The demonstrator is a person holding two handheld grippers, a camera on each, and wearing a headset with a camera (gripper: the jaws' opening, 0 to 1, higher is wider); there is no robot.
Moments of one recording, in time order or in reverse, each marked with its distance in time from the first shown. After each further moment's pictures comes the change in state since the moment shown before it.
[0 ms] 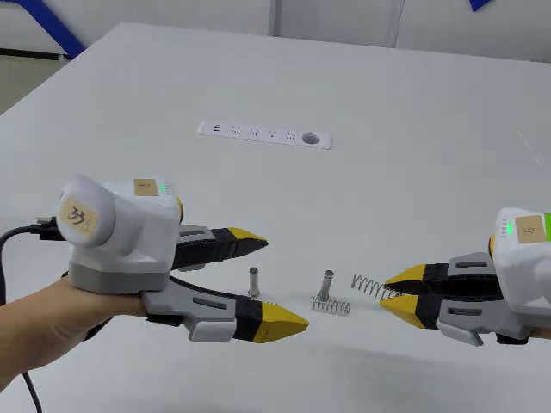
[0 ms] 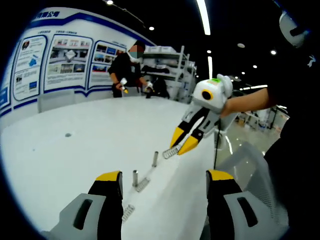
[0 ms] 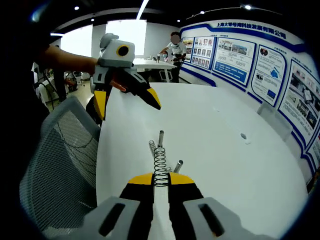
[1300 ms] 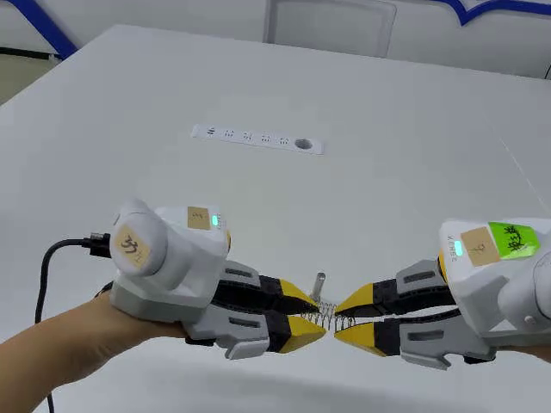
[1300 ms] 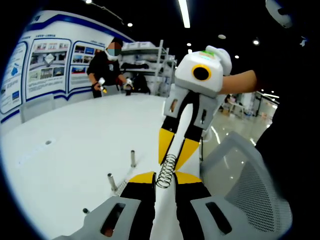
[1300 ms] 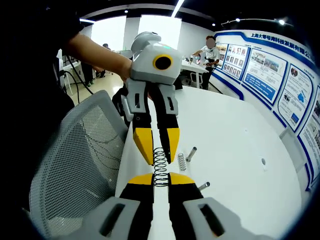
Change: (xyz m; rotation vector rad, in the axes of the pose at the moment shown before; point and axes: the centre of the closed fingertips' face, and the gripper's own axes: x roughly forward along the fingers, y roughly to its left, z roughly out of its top) left arm 0.022 -0.038 -0.016 0.109 0.037 -0.127; right arm 0.010 0.053 0.024 -0.170 0.012 0.196
